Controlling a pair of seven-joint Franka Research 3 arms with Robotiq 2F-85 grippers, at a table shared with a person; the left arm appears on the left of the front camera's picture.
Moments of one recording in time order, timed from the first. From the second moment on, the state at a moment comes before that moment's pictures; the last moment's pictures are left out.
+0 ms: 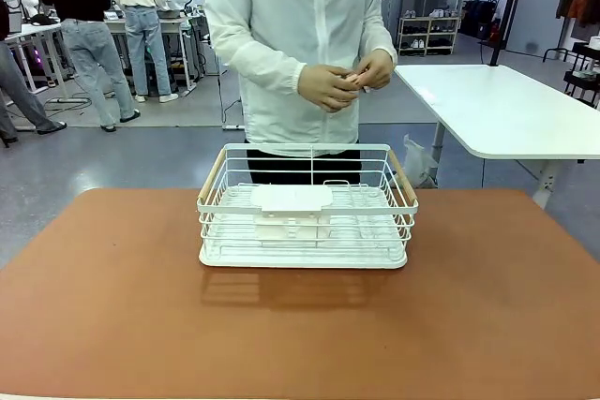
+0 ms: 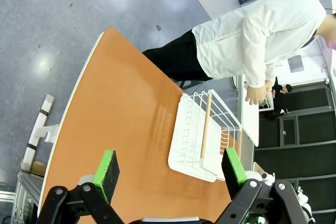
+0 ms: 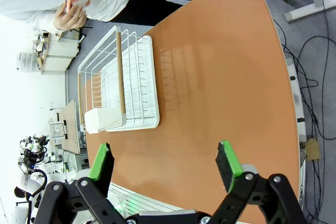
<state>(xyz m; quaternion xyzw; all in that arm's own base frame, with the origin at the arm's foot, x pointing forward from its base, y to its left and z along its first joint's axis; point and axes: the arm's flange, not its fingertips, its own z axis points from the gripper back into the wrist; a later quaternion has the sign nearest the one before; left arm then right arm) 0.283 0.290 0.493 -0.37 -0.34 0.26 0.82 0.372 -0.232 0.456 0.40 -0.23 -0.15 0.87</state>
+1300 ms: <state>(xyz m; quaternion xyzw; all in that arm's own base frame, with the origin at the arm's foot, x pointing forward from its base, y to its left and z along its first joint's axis) 0.283 0.290 0.493 -0.37 -0.34 0.26 0.82 0.372 -0.232 0.457 0.40 -0.23 -0.15 0.87</state>
